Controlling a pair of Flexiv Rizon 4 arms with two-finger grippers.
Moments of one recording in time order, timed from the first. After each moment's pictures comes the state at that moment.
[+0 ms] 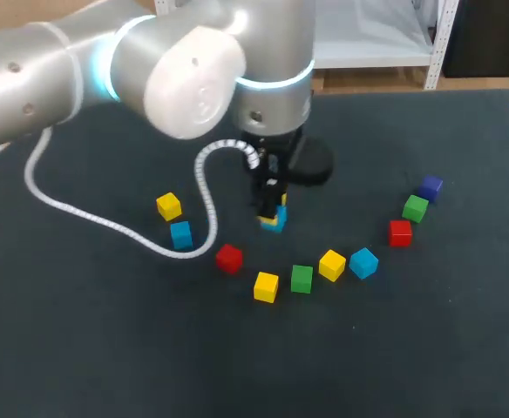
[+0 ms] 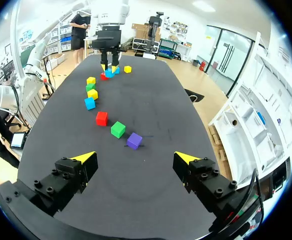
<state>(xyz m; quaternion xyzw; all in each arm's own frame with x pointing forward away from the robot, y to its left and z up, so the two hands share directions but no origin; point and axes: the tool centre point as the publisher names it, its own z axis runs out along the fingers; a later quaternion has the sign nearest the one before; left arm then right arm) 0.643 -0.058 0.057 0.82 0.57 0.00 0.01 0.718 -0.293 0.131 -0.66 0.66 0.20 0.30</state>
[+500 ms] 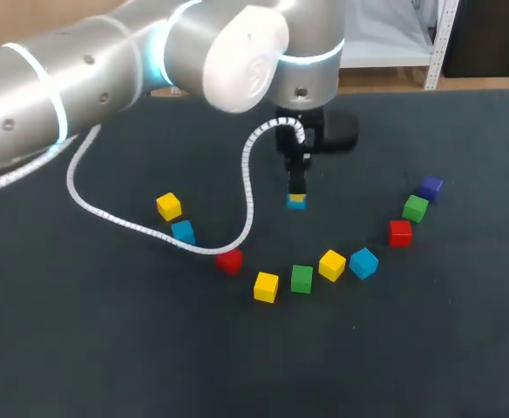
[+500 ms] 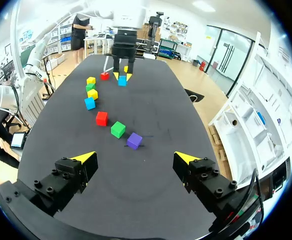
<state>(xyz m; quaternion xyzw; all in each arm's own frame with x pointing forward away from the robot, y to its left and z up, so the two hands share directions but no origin) 0.697 -0.096 0.045 0.72 0.70 -0.01 0.00 0.718 -0.293 0.131 -0.66 0.66 0.20 0.30</state>
